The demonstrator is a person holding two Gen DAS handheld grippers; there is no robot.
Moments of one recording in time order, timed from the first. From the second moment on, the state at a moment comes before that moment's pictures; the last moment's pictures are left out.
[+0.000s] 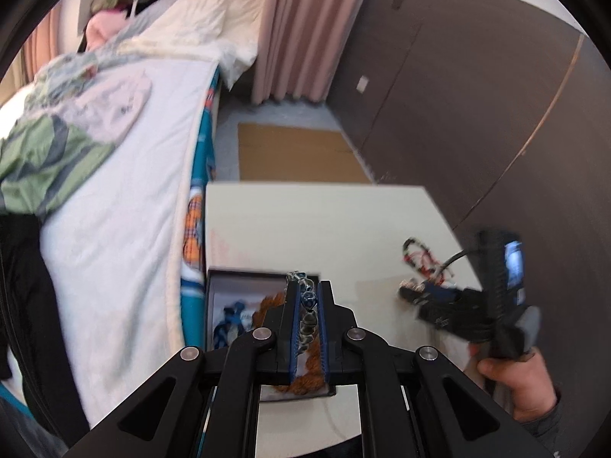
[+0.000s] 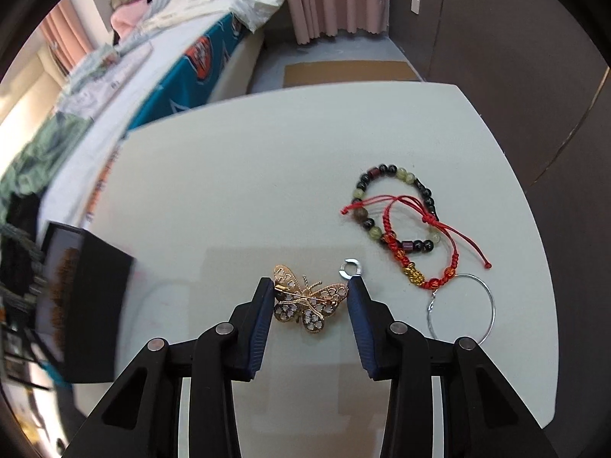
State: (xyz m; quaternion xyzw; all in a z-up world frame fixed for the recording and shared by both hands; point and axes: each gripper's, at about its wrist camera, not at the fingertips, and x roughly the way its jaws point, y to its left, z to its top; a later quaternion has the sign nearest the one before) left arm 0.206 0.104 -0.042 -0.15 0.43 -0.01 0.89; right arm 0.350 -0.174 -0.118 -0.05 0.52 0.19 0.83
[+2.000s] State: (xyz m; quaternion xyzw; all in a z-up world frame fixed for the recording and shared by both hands) left arm 0.208 0.023 -0.026 -0.11 0.45 0.00 0.88; right arm 0.315 -0.270 -0.053 0.17 0.46 0.28 0.83
